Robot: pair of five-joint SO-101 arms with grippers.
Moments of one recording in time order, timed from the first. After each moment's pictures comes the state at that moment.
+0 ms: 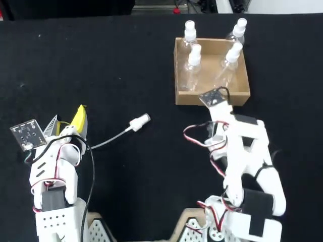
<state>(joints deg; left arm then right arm) -15.4 -102.6 96.2 30.7 14.1 12.4 -12.1 49.4 57.2 38.0</state>
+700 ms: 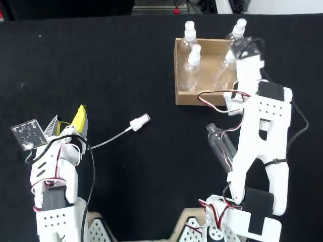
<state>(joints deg) -15.4 -102.6 96.2 30.7 14.1 15.0 -12.0 18.0 63.8 24.5</state>
